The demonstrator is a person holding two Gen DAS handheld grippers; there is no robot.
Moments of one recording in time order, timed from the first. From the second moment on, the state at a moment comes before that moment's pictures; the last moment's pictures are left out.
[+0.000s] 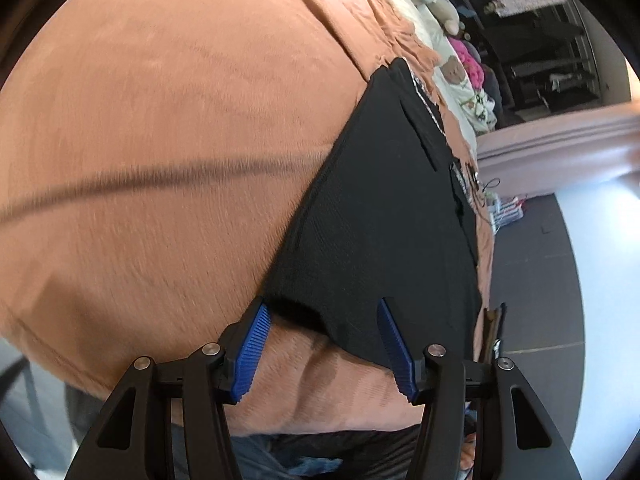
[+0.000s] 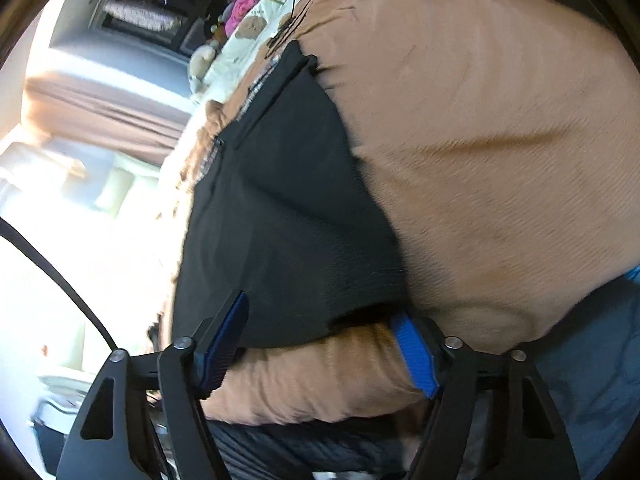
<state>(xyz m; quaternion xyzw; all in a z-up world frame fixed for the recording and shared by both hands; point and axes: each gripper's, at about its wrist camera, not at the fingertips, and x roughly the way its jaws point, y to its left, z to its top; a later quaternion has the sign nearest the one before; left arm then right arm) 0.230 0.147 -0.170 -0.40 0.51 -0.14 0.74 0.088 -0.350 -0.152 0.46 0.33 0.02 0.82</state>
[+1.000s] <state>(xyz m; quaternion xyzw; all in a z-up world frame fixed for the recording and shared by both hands) 0.227 0.162 -0.144 -0.46 0.42 -0.10 0.78 0.069 -0.336 -0.130 0.45 0.25 -0.03 0.85</state>
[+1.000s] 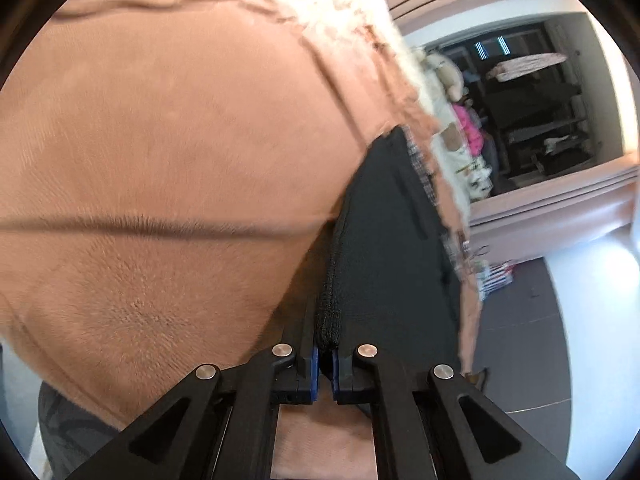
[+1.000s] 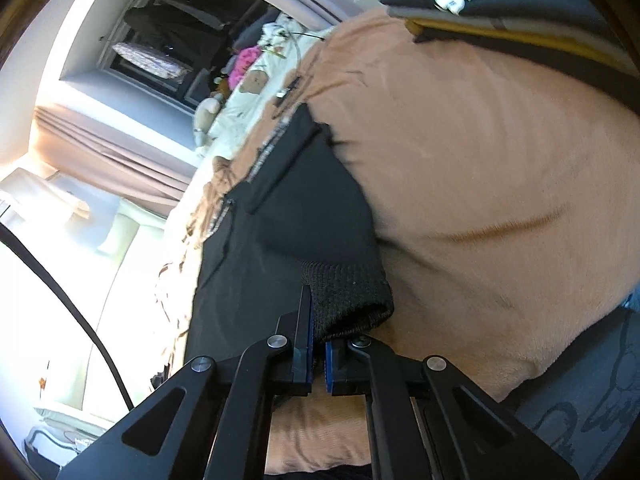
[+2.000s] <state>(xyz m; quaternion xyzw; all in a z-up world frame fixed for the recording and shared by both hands) 0.084 0.197 0.076 -0.49 0.25 -0.18 0.82 -0.071 -0.338 0.008 0.43 0.12 0.04 0.90</state>
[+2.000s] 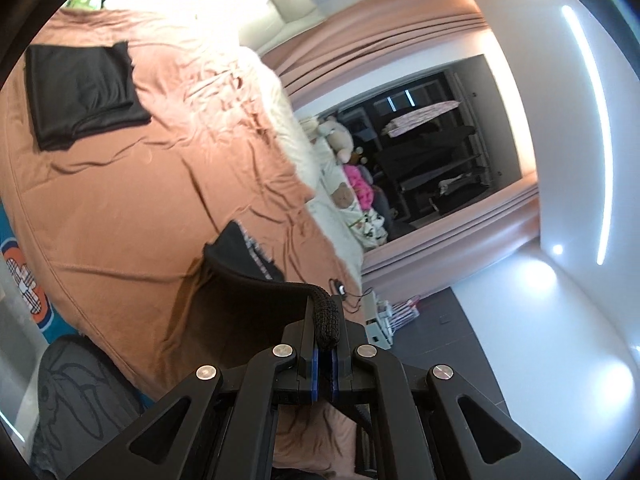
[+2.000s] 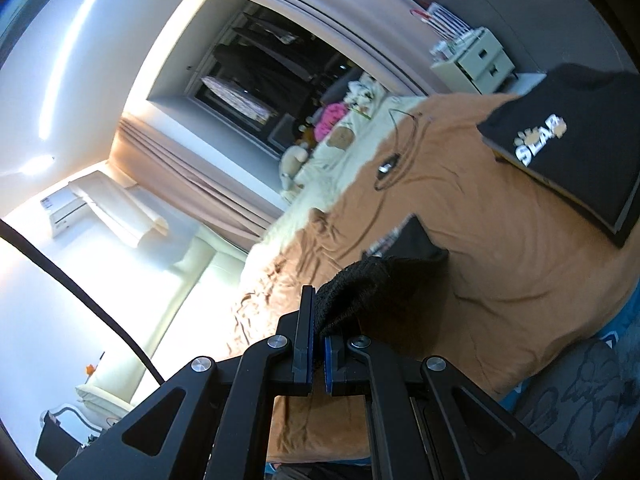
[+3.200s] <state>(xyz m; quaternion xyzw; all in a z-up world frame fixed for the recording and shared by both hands) 0.250 0.160 0.063 -0.47 0.31 -0.12 0.82 0.107 -0.374 0.017 0.41 0.18 0.01 0.90</state>
